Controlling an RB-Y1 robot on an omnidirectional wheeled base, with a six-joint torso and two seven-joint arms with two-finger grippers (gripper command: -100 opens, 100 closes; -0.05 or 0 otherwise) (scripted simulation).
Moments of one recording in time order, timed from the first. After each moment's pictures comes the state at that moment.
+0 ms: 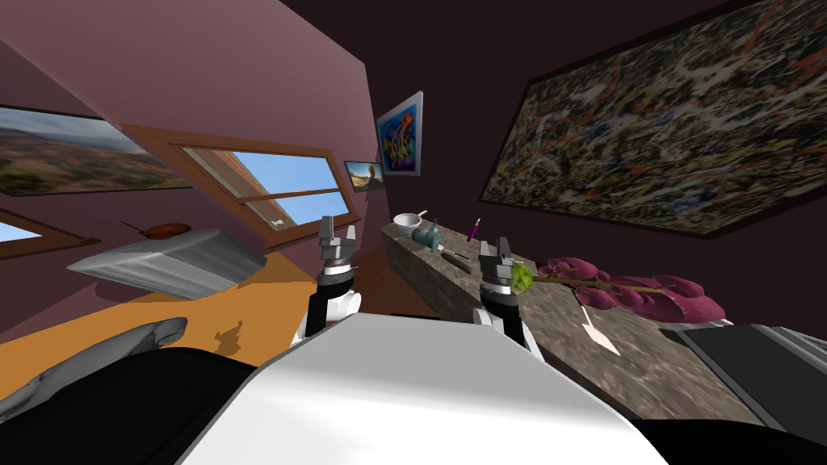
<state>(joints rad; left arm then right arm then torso) 0.48 0.05 -0.01 -2.38 0.11 -0.46 -0.14 0.52 -0.03 0.02 -2.23 0.06 -0.59 -0.02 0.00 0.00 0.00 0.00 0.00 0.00</state>
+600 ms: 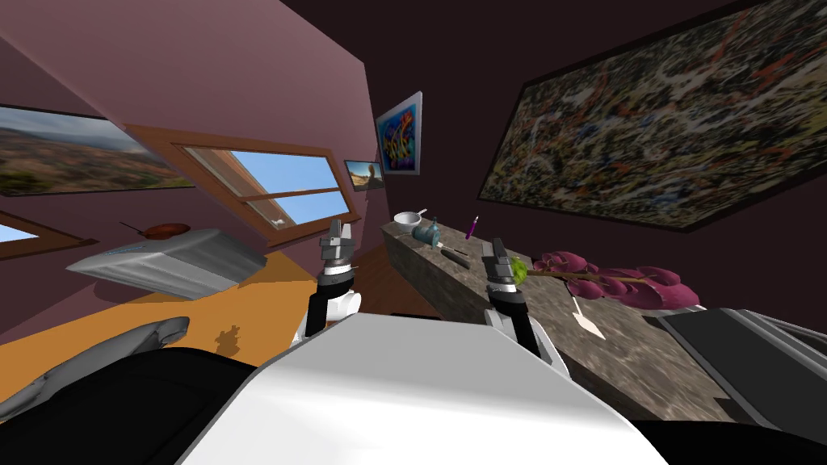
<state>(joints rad) 0.48 0.05 -0.01 -2.38 0.11 -0.46 -0.14 0.48 -0.19 -0.06 -2.16 0.08 -0.57 0.03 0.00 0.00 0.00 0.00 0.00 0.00</state>
